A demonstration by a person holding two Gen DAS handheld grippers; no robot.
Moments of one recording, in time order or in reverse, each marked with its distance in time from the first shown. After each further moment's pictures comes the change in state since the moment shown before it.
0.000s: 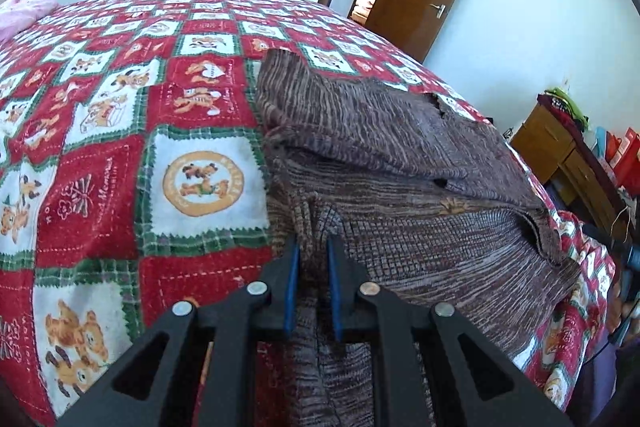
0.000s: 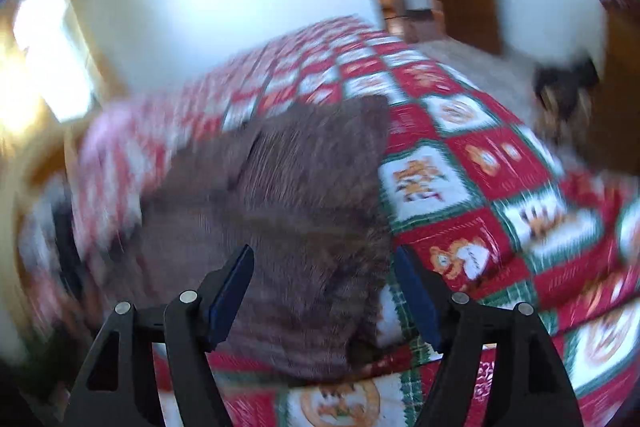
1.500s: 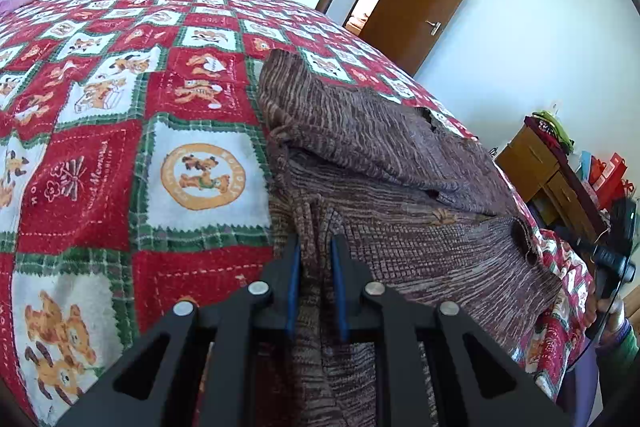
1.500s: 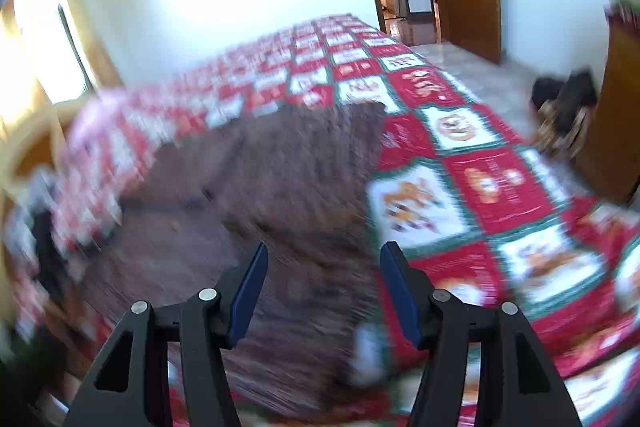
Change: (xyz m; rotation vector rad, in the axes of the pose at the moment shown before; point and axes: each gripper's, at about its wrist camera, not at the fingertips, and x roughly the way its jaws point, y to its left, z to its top) left arm -0.003 0.010 -0.006 -0.069 -0.031 -0.086; right arm 0.013 -0.025 0.007 0.006 0.016 -0.095
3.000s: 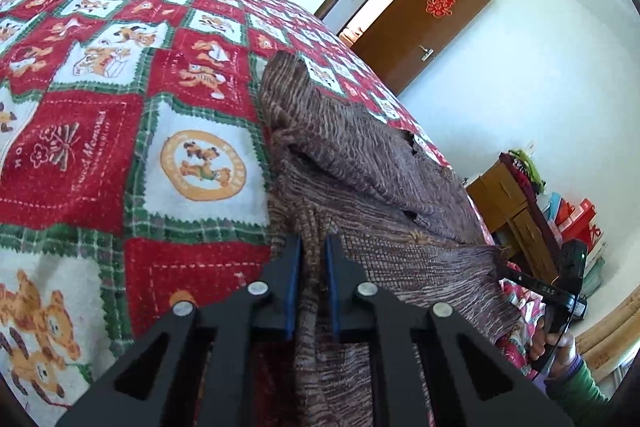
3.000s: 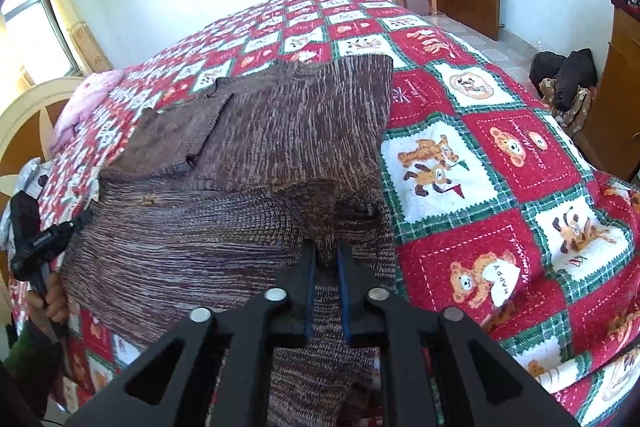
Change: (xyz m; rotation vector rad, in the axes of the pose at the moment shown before) left arm 0.000 0.023 0.001 -0.152 -0.026 -0.150; right arm 0.026 -0.001 -0.002 0.124 0.048 0.064
